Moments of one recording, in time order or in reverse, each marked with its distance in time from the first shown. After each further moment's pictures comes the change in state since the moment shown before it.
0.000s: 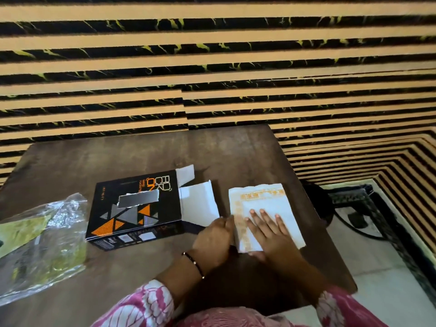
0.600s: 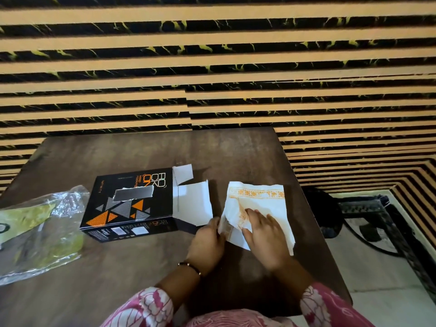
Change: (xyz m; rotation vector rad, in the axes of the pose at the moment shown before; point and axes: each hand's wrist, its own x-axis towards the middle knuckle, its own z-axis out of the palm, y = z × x) left_hand 0.011 0.009 0.031 -0.484 0.290 -0.327; right_hand 0.024 -0.006 -0.018 0.063 0.301 0.191
